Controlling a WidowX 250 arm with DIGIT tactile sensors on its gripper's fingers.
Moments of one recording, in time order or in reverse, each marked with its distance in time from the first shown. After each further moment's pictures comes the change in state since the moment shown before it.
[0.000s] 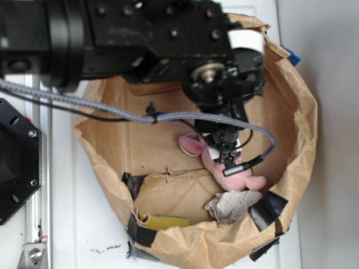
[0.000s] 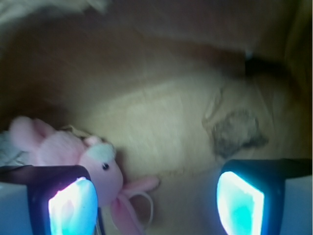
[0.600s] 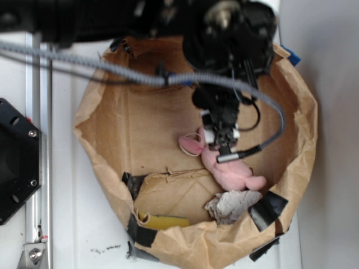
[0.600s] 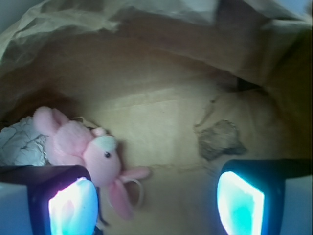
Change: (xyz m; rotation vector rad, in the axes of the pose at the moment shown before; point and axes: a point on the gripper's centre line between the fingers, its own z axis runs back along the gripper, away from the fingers) arm 0.008 -0.003 0.022 -0.023 0.035 -0.194
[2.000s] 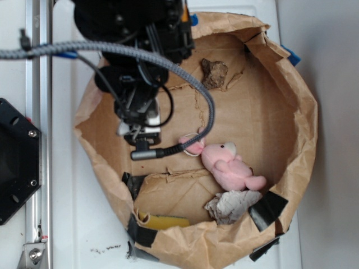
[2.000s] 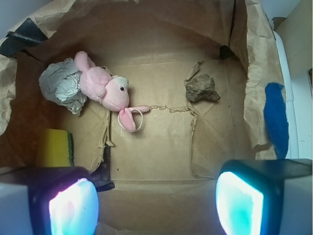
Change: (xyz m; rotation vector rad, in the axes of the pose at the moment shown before) arm -0.054 0.016 0.064 -0.018 0.034 -0.082
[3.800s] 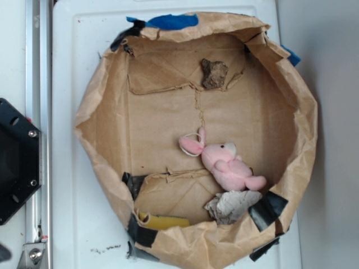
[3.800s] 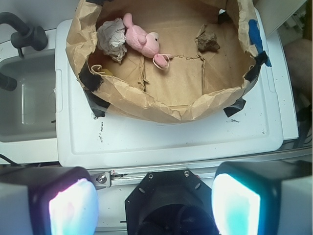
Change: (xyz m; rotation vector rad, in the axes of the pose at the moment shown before) arm -0.092 -0.064 0.084 0.047 0.021 0.028
